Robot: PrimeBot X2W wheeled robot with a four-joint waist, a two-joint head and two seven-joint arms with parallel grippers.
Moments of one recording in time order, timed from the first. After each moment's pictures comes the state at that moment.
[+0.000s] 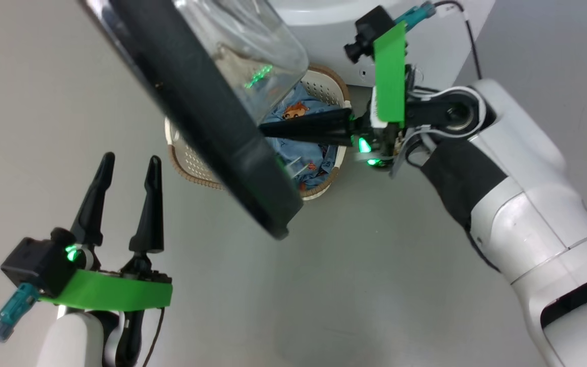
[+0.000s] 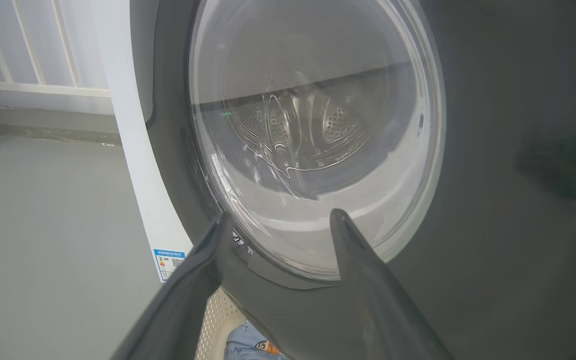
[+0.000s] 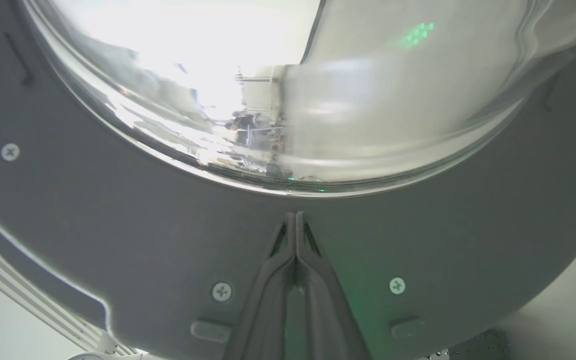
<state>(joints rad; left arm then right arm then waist) -0.27 0.02 -0.05 0.00 -0.29 -0.13 -0.26 -1.18 -0.09 0.54 0.82 1.78 0.12 1.08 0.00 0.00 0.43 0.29</state>
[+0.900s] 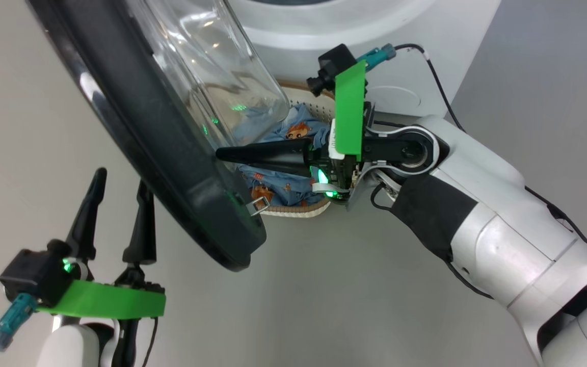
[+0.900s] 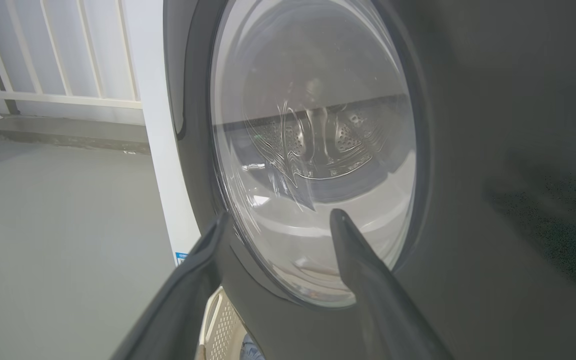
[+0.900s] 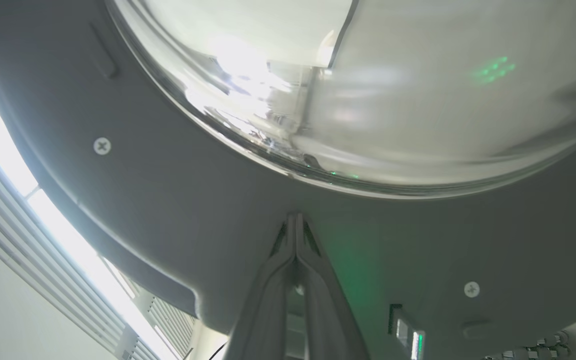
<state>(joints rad) -0.24 0.02 -0.02 0.01 -0.28 -0.13 -0.26 -1.17 -0.11 0.92 0.71 2.15 0.12 0.80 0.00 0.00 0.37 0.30</state>
